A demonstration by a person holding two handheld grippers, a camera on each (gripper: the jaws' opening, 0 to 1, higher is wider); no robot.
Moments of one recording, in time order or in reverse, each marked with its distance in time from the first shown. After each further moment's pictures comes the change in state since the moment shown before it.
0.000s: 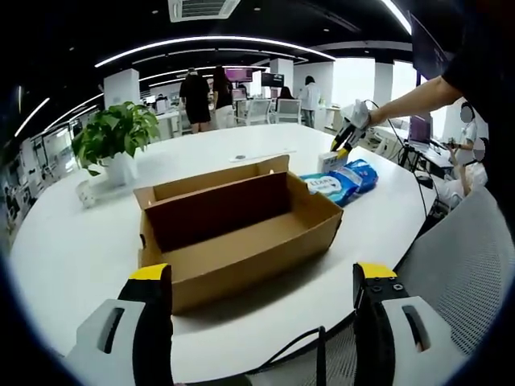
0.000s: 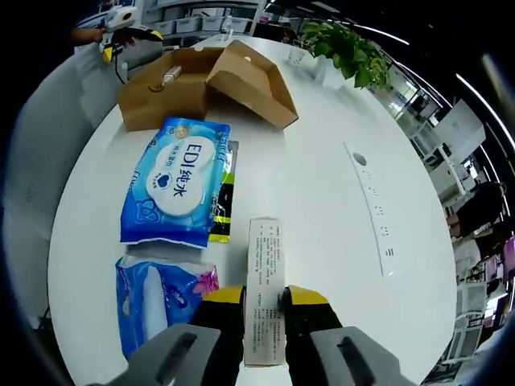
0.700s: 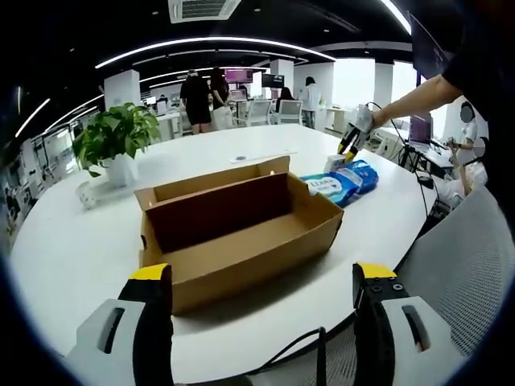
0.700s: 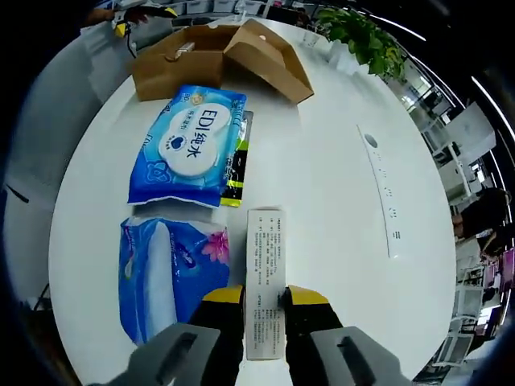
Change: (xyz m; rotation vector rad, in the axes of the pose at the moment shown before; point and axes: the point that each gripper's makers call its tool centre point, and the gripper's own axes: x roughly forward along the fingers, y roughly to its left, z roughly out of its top) left arm 0.000 -0.004 0.004 0.004 -0.005 0.002; right arm -0.007 0.008 -0.029 -0.049 0.101 0.023
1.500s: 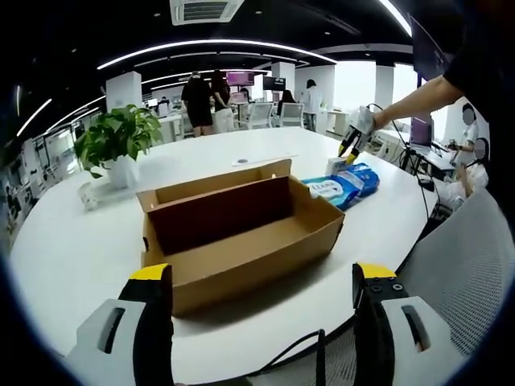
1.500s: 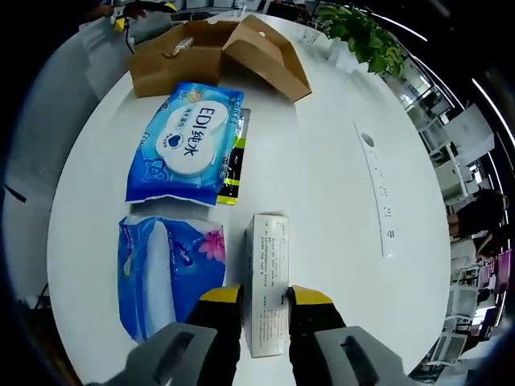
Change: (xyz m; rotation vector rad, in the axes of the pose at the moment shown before) left arm -0.001 0.001 0.005 -0.007 -0.020 0.009; right arm -0.006 -0.005 -0.001 -0.011 0.026 -0.025
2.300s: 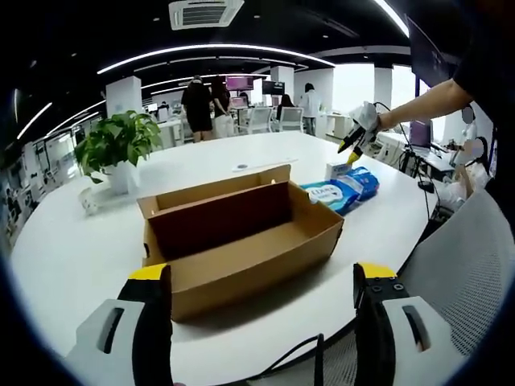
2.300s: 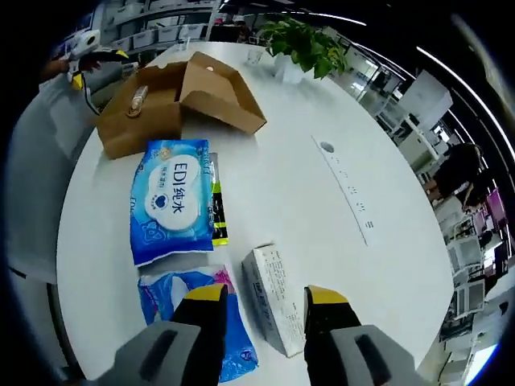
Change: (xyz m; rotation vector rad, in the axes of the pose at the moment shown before) left arm -0.001 0.002 0.004 0.006 -0.026 -0.002; right arm -0.036 0.013 0.036 0.314 -0.131 -0.125
